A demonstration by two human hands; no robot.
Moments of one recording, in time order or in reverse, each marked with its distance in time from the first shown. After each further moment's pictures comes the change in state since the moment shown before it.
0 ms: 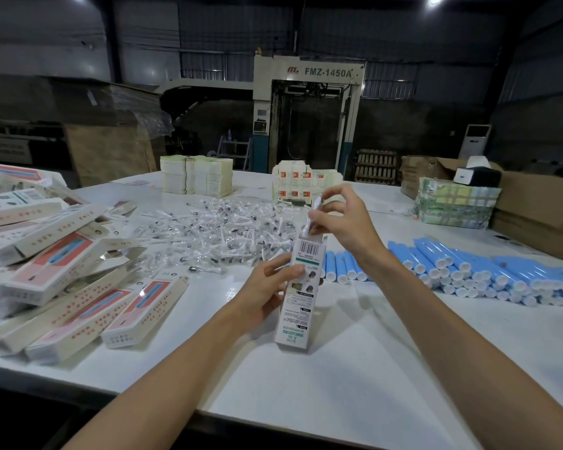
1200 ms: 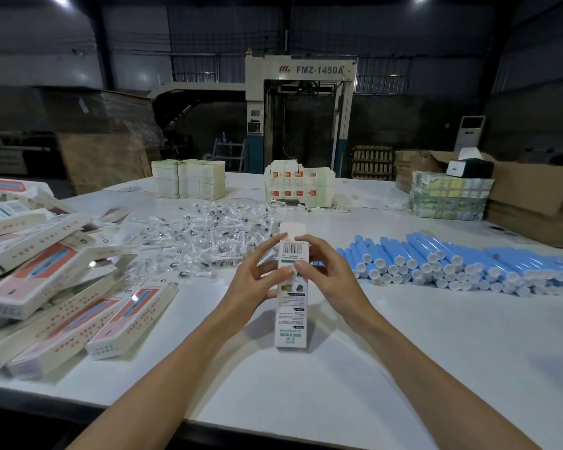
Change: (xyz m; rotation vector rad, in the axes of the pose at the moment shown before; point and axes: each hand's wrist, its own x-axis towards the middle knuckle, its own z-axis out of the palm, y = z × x) left_hand 0.008 -0.005 -0.009 0.212 0.015 0.231; right_hand -0.065 0.068 0.004 0.015 -0.126 -0.079
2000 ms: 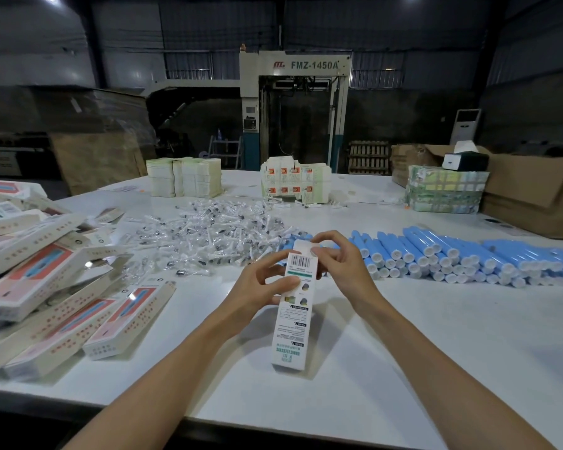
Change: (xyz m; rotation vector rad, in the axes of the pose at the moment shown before) left_hand -0.005 -0.005 0.005 0.036 -0.084 -0.105; right_hand 0.009 0.010 -0.020 0.023 0.096 0.124
